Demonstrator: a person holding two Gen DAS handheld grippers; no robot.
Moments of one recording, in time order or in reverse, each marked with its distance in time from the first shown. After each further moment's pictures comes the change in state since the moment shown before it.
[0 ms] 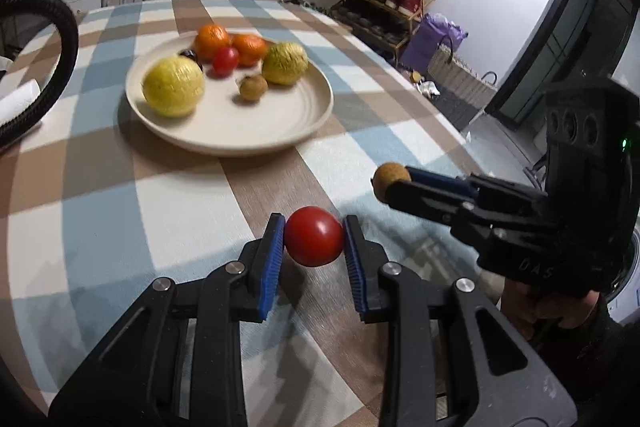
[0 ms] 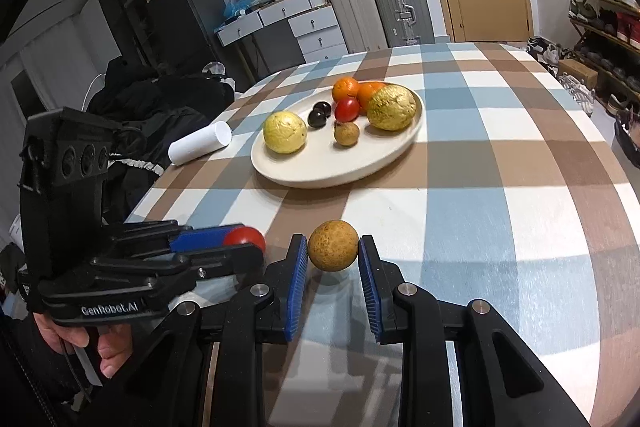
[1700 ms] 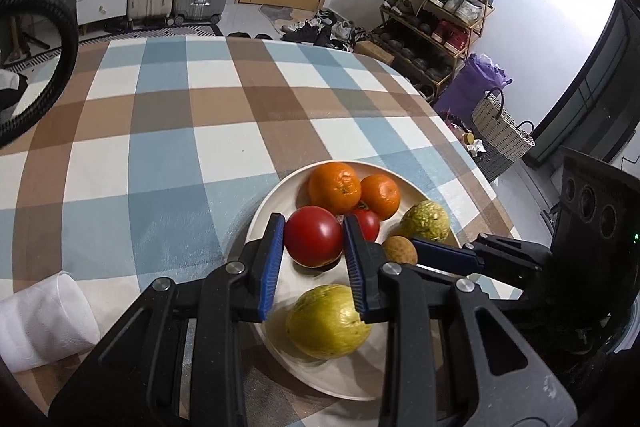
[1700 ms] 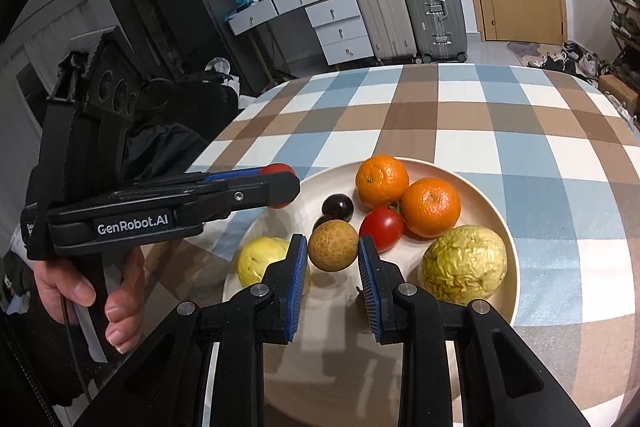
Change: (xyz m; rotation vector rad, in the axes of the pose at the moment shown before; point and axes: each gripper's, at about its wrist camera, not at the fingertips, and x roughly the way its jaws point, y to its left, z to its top) left arm 0.053 0.134 0.161 -0.103 -0.015 0.057; right arm 0.129 -0.001 0.131 -0.044 0.062 0.062
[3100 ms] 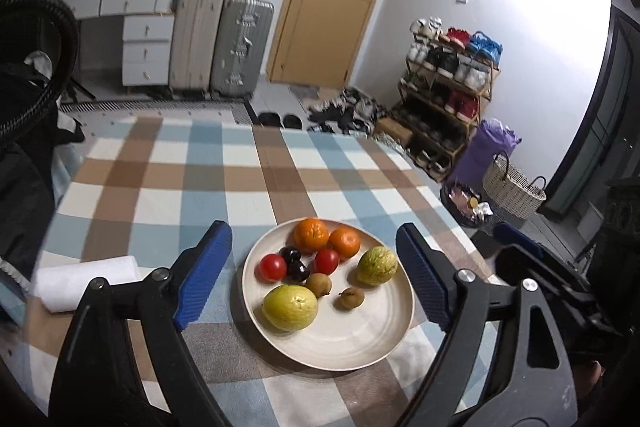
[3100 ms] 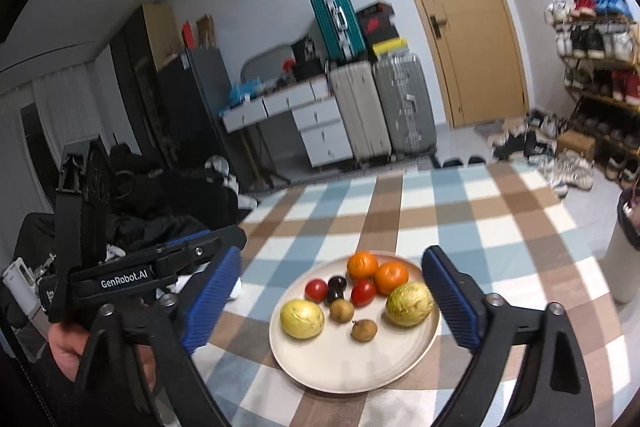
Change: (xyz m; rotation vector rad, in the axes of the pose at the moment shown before) left arm -0.130 -0.070 -0.031 -0.008 -0.329 0.136; right arm -0.146 0.031 -0.012 0.020 -0.408 -0.081
